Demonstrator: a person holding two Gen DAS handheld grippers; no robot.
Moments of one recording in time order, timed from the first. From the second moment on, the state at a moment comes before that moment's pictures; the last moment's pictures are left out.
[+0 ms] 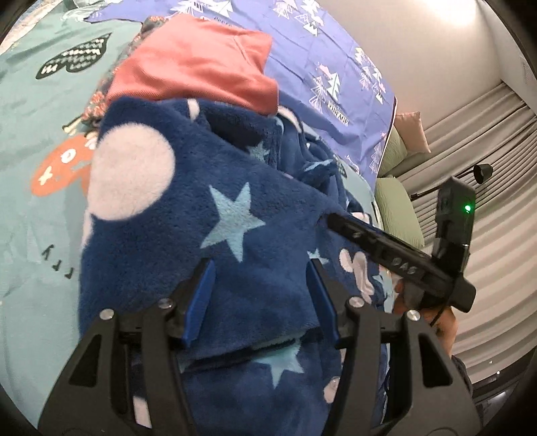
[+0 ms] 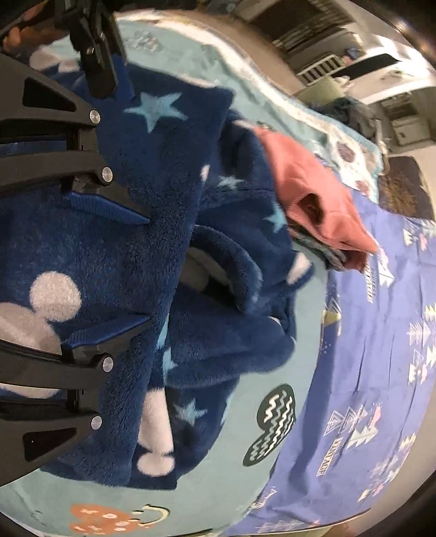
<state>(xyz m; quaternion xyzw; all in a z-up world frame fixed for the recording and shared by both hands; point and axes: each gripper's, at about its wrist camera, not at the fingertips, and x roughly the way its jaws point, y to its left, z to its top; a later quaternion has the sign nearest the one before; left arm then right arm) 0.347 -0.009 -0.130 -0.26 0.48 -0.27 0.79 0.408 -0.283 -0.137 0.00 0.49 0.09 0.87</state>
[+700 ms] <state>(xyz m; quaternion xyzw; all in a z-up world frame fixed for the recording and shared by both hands) 0.242 0.105 -0.082 -0.27 0.44 -0.24 0.82 0.257 -0.341 -0.048 -0.04 0.38 0.06 0.92</state>
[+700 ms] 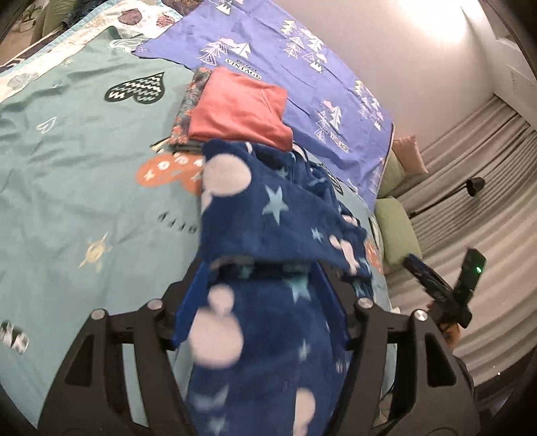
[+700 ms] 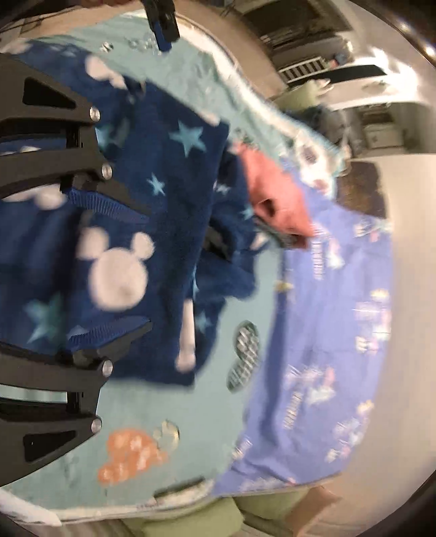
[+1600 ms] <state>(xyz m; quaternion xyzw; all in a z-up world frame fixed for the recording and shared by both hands) 0.036 0.122 -0.173 -0.28 0.54 -0.31 0.73 -0.029 -0.470 -0.198 0.32 0.51 0.18 0.78</state>
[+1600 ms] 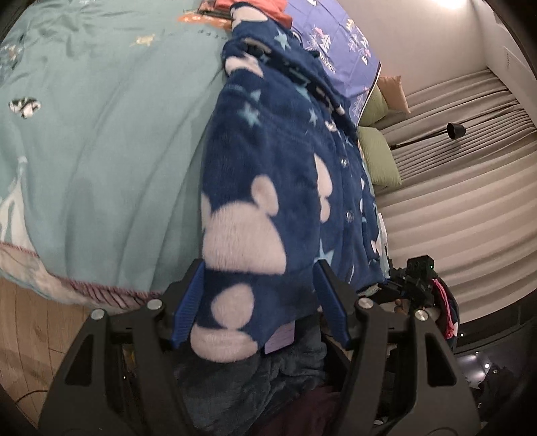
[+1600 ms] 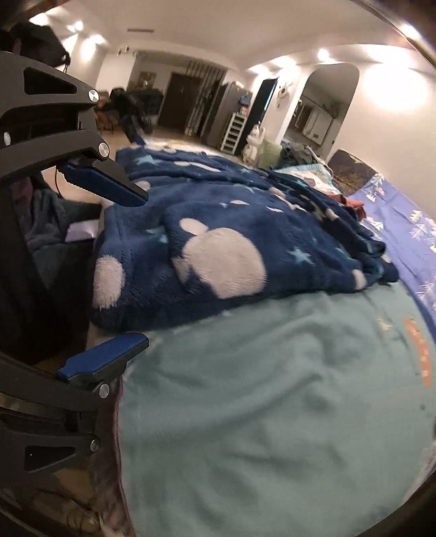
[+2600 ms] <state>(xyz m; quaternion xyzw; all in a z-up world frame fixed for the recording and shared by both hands) 0.040 0.131 -0.161 -0.38 0.51 -0.38 0.67 -0.017 -0.460 -0.140 0.32 0.43 0.20 0.82</state>
